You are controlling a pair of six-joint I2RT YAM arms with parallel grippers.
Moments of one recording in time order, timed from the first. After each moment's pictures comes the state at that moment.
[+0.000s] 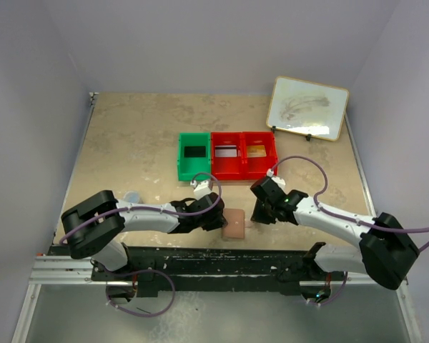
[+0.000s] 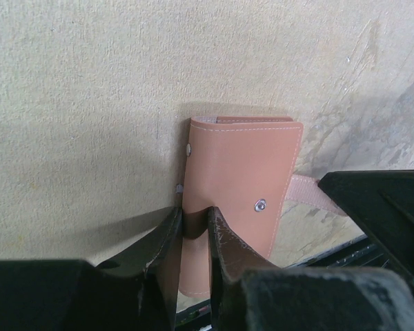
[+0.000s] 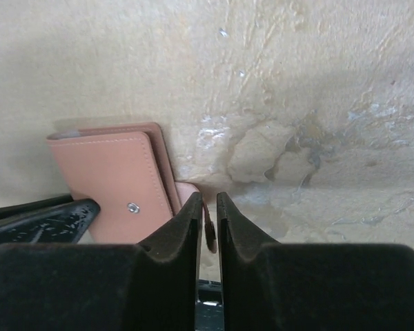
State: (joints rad) left arm -1.10 1.56 0.69 -0.04 -0.22 -1.25; right arm 0.77 1.23 0.62 -0.52 0.16 0.99
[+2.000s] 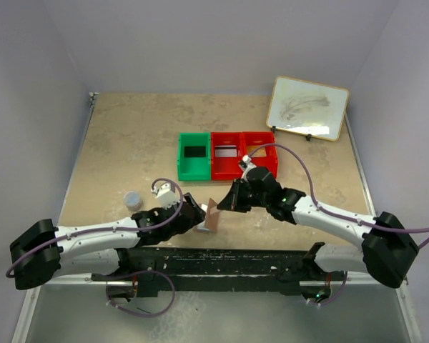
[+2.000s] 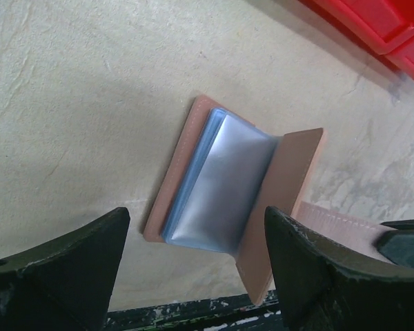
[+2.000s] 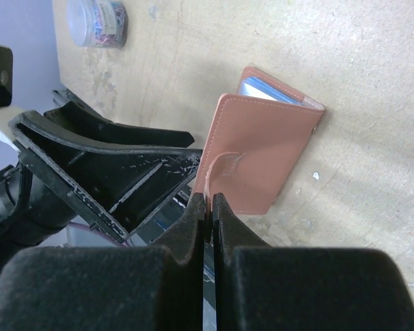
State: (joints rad) left arm -1.09 1.08 0.47 -0.27 -0.50 -1.40; right arm 0.82 1.23 0.65 -0.07 -0.22 0.91
